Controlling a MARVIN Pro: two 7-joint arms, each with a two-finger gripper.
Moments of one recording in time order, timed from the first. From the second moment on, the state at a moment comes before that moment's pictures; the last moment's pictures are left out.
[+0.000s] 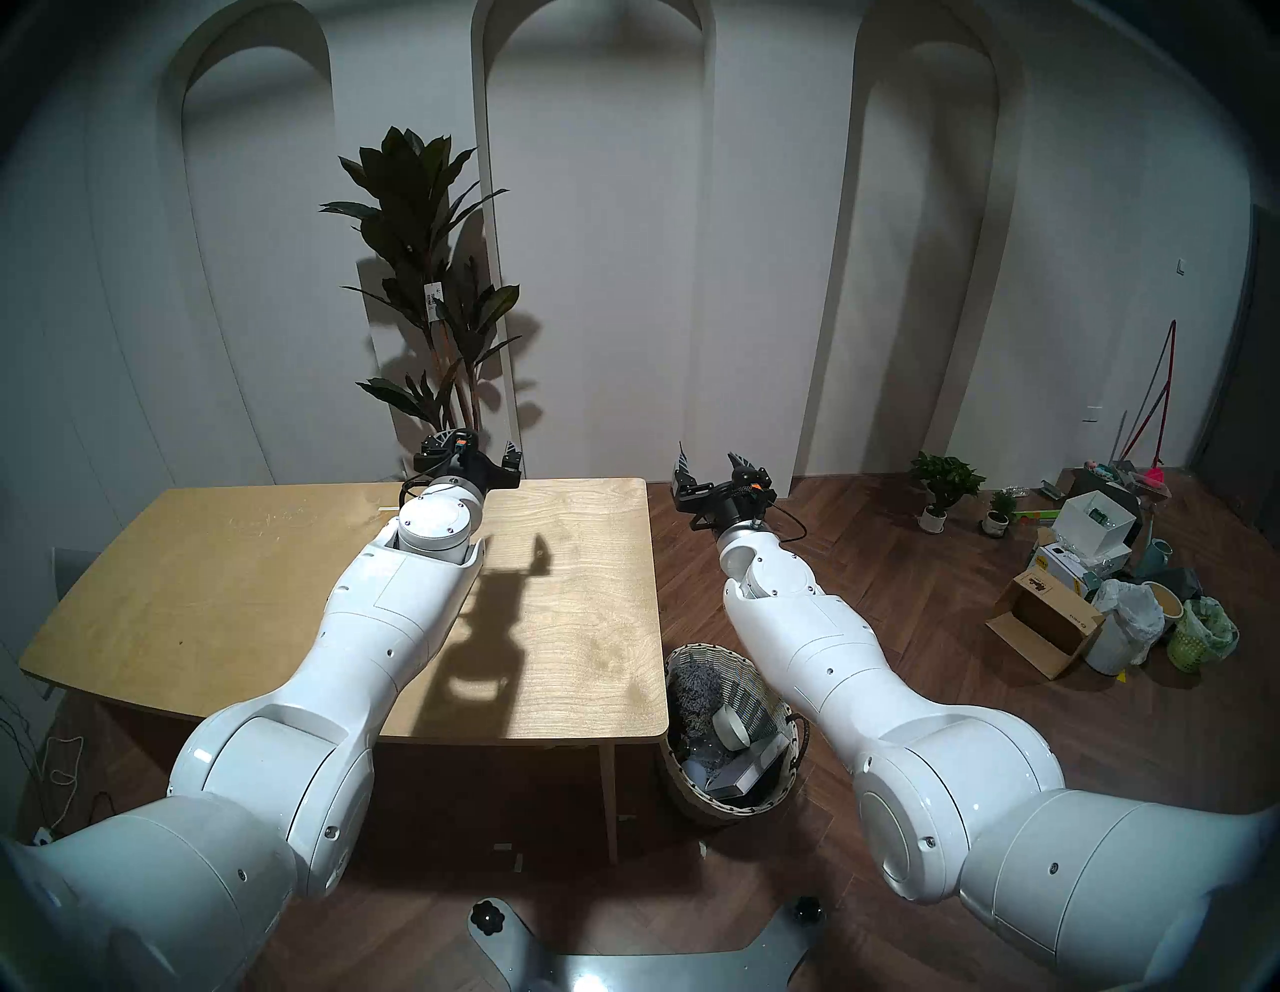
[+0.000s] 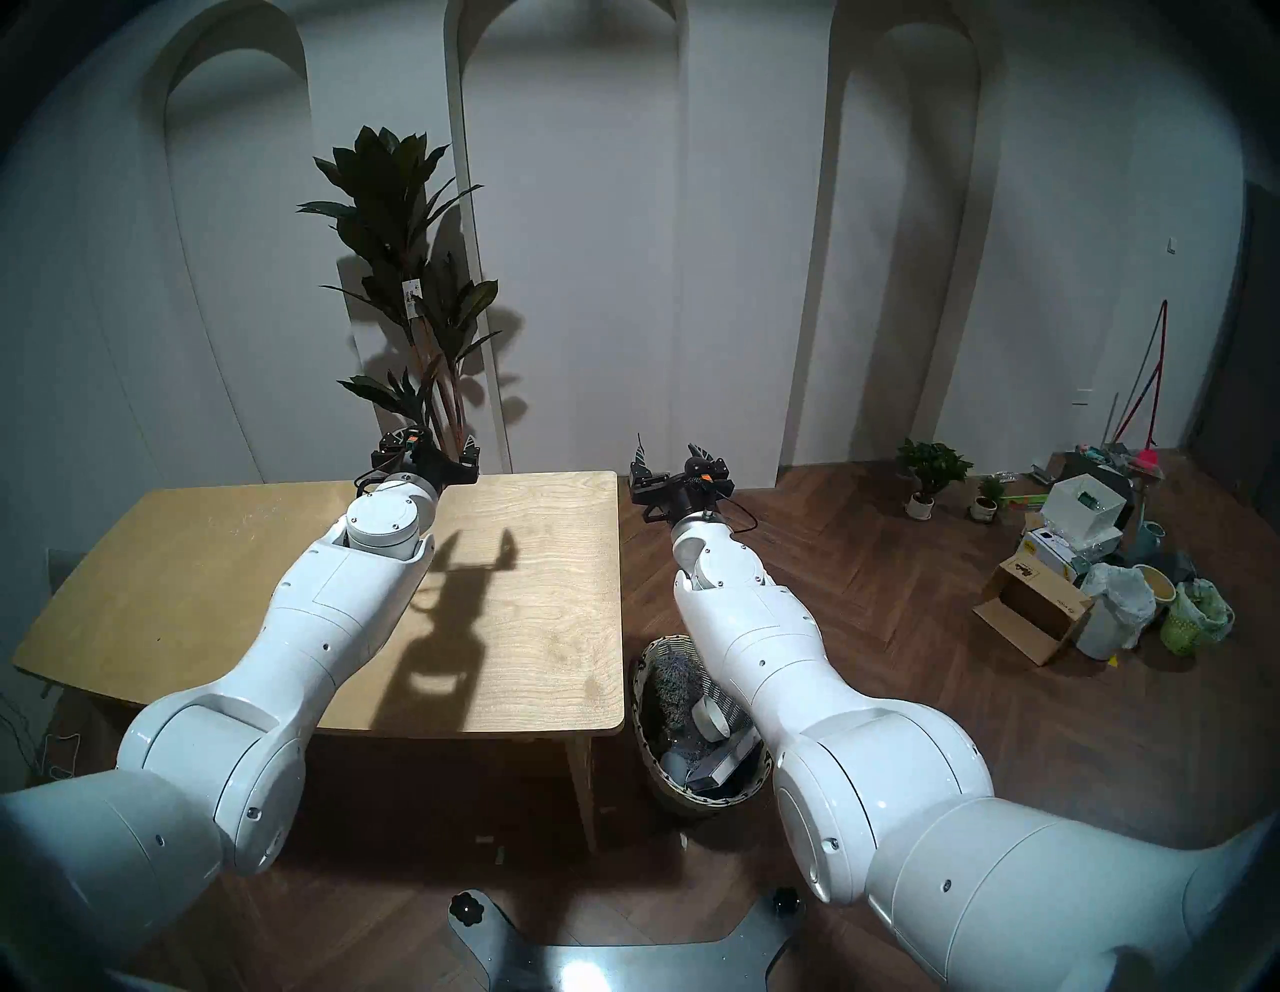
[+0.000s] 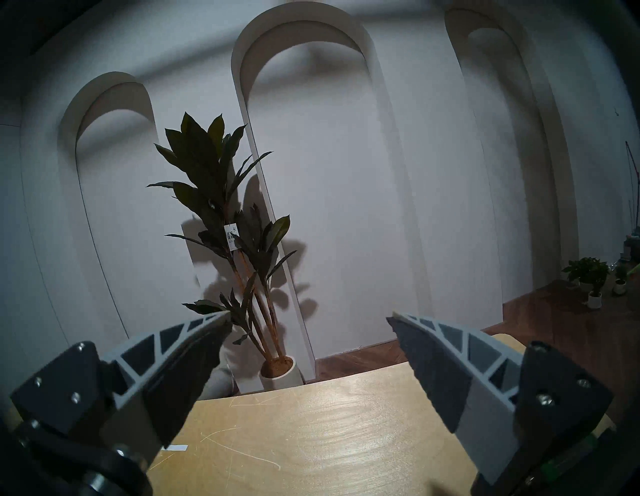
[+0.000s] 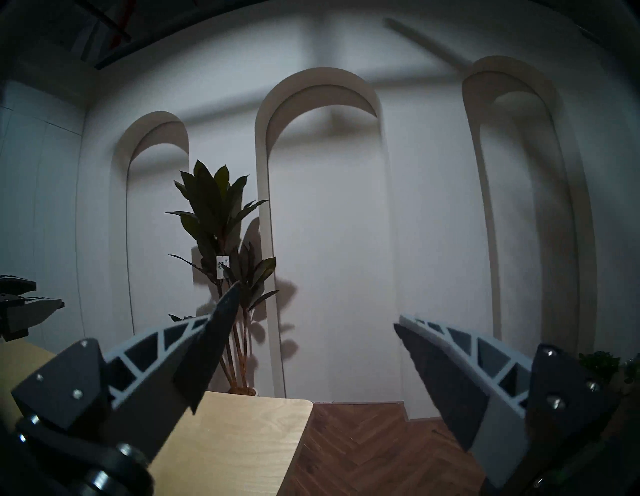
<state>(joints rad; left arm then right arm) 0.84 -1.33 -1.28 -0.79 -0.12 -0.10 0.10 -0.83 -1.62 1.35 -0.54 0.23 -0.50 0.07</state>
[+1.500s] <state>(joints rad) 0.77 -1.37 -1.27 -0.68 -0.06 -0.10 0.15 -0.63 -1.68 1.33 -0.21 0.18 -0.60 0.05</state>
